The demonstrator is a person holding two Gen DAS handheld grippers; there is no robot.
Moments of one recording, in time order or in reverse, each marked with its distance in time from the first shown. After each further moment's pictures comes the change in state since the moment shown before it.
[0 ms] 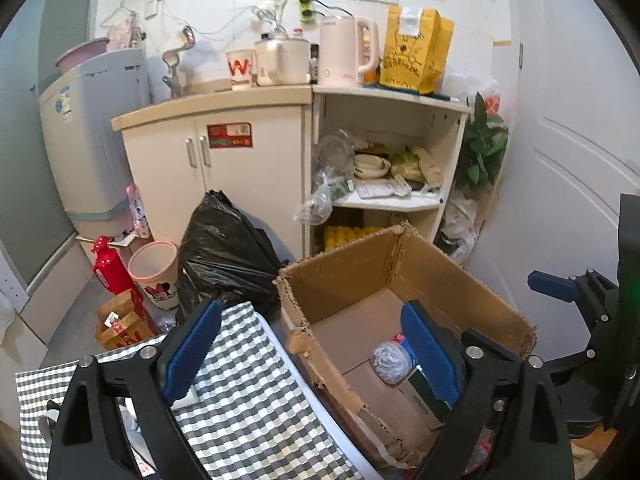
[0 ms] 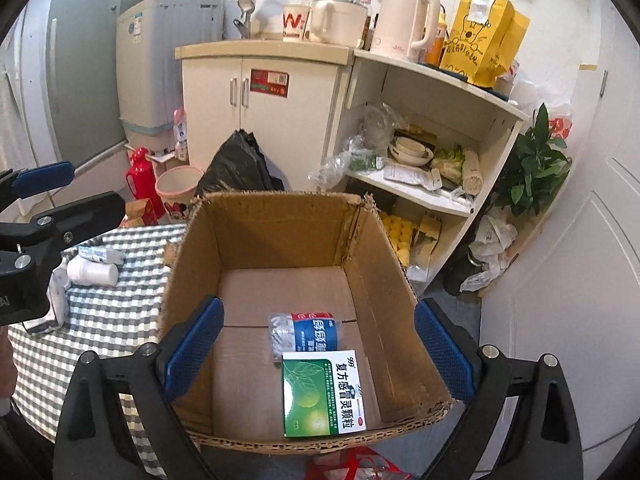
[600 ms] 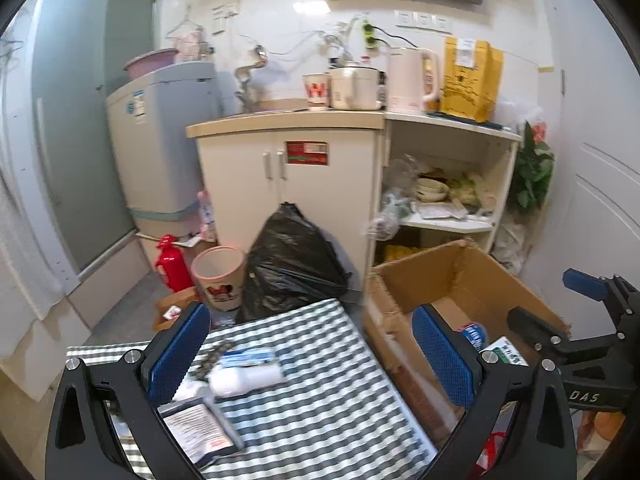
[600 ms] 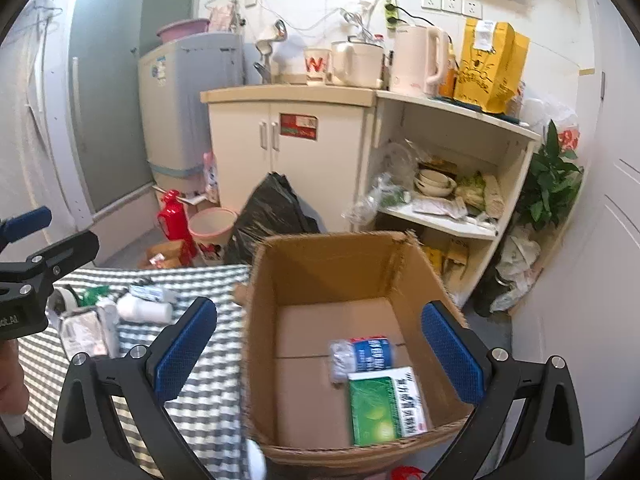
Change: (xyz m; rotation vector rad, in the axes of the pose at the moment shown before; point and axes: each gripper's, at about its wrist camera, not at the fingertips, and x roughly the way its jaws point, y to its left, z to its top) left arm -0.068 0.066 -0.028 -0.070 -0.072 0.207; right arm -0.038 0.040 0.001 0.052 -0.143 0.110
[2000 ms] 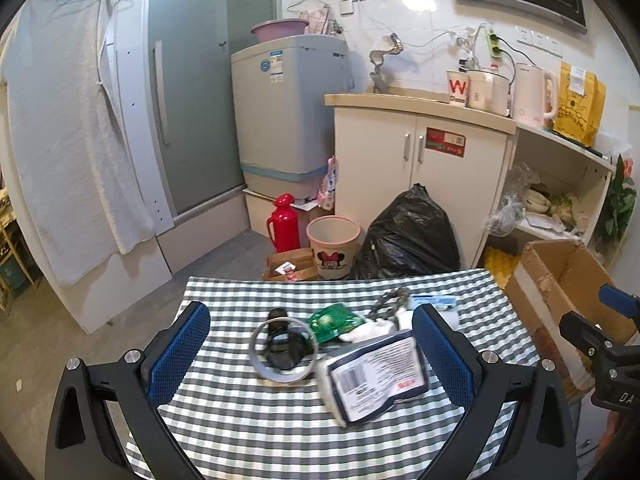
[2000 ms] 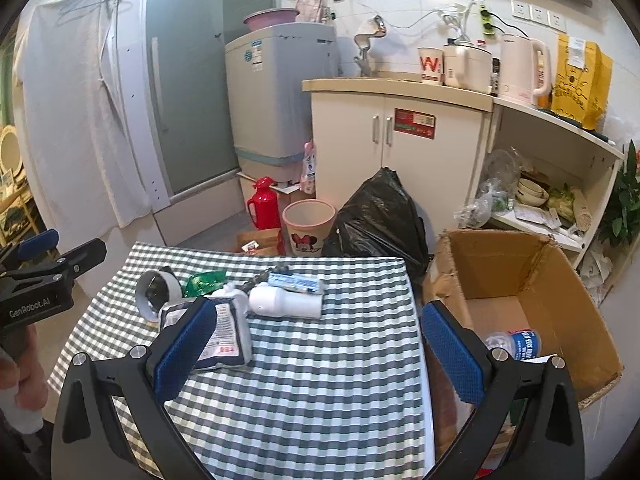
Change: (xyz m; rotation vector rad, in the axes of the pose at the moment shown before) left arm -0.048 0.180 -0.084 -0.189 0.044 0.276; right arm 0.001 0.166 -0.027 -0.088 0.010 0.234
